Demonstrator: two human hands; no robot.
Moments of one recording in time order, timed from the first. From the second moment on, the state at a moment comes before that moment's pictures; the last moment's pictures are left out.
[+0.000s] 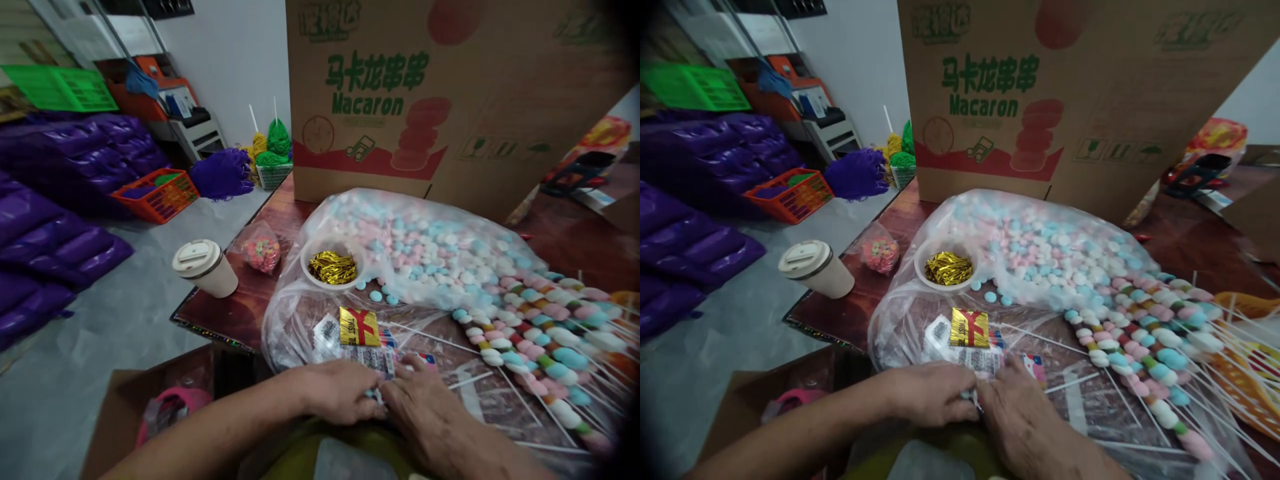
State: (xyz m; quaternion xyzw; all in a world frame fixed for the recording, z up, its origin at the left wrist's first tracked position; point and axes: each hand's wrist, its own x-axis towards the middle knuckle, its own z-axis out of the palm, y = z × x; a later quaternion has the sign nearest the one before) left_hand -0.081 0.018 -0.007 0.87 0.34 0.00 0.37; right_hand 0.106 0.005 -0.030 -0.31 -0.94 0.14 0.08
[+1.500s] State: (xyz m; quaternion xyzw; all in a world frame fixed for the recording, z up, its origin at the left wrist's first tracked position) left_hand -0.047 0.047 -0.060 0.50 0.49 0.38 0.60; right_hand 0.101 0.056 -0.043 -0.53 -0.71 0.40 0.22
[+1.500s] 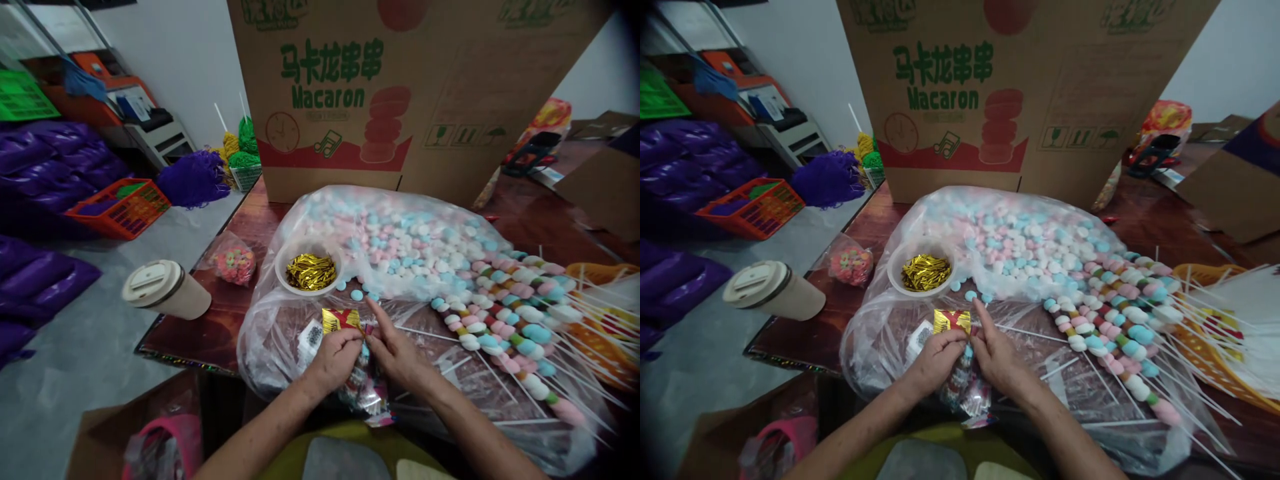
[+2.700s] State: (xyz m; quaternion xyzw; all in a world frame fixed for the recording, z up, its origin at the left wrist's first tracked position) left_hand -0.026 0.062 -0.033 0.36 0.49 0.53 0.59; right_hand 0.117 0.077 -0.006 -0.48 -0.79 0.05 0.37
